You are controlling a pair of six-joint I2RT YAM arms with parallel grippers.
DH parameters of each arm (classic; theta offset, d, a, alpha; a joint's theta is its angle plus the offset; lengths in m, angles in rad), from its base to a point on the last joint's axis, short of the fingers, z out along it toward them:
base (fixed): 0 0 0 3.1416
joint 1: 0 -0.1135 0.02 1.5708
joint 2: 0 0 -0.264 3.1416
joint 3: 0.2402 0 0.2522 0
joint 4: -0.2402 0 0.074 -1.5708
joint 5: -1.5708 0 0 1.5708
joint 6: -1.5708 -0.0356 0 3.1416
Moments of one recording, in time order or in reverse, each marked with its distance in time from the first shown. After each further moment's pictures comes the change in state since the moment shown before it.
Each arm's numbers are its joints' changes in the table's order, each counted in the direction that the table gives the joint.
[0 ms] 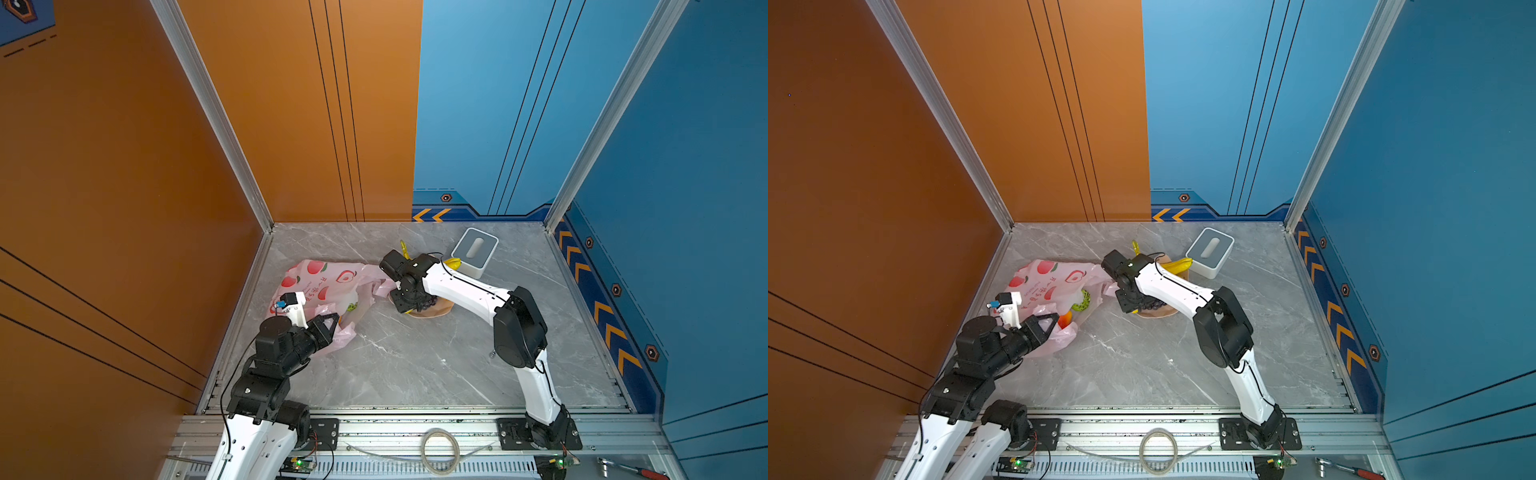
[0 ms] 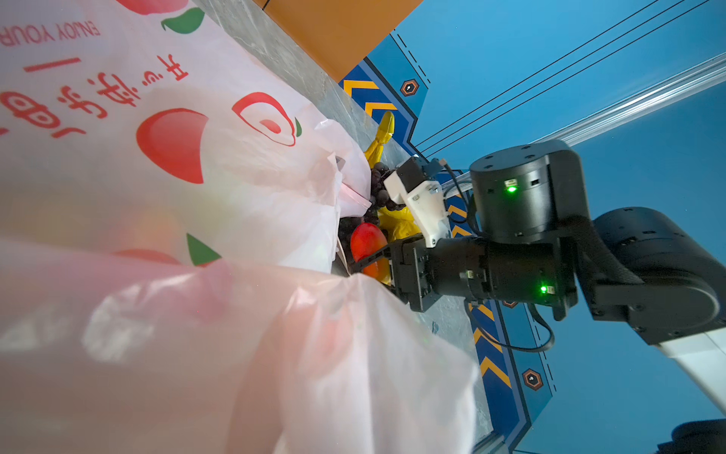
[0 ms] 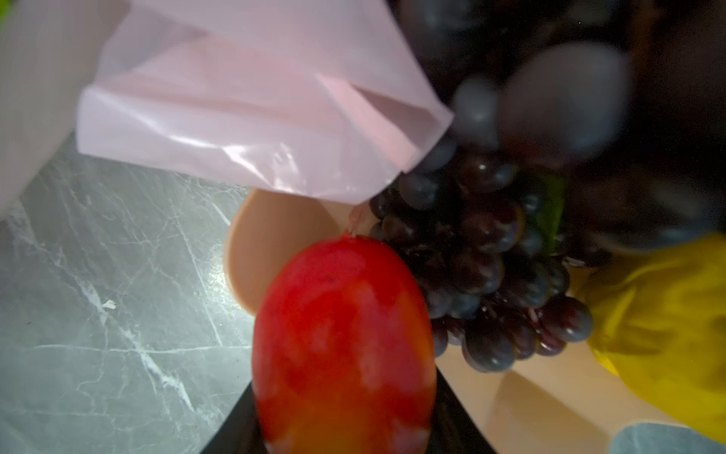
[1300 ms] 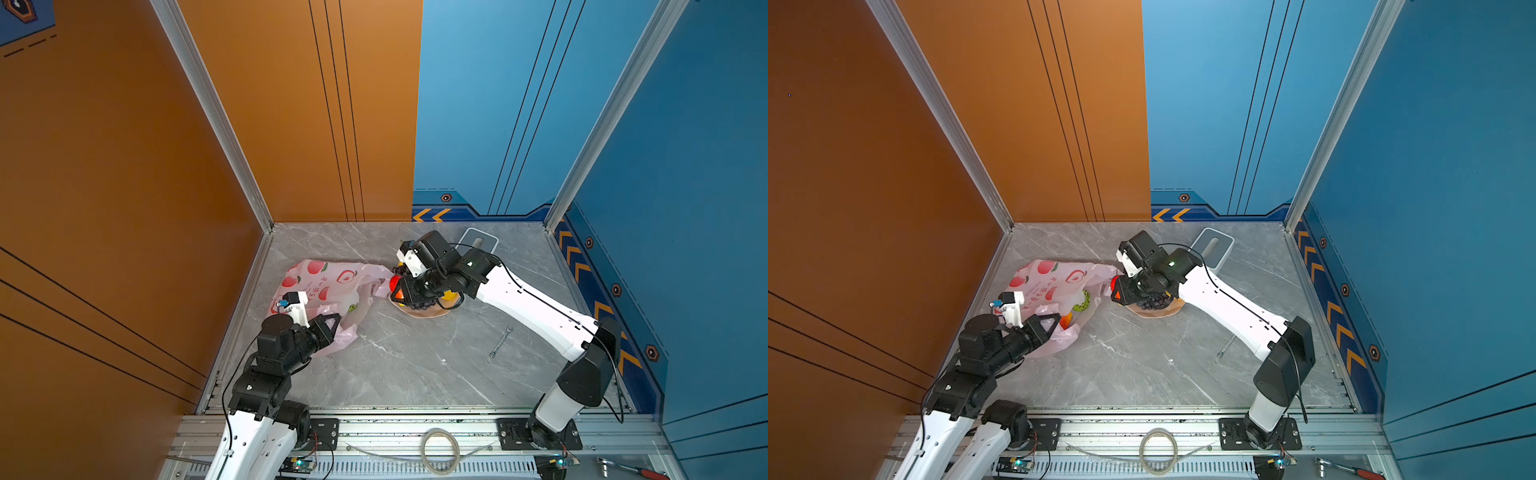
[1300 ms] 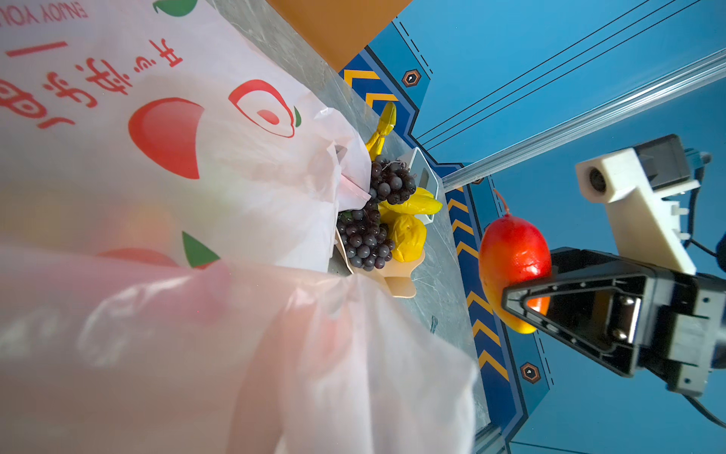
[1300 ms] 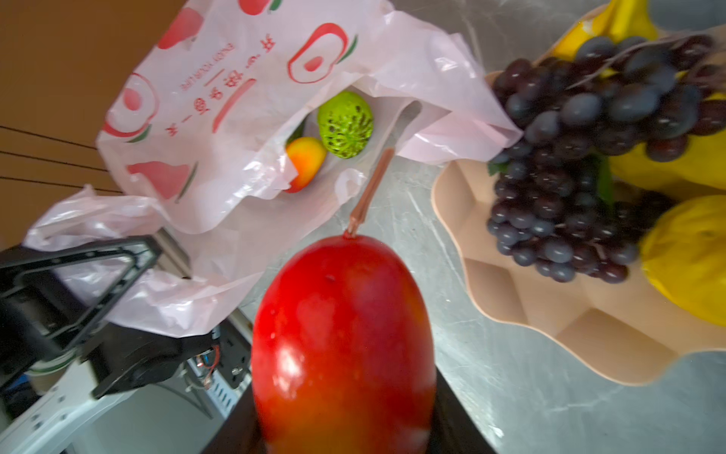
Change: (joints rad) left arm 0.000 0.022 -0.001 0.007 -0.019 0.000; right arm 0.007 -0.424 -0.163 0.137 0.380 -0.080
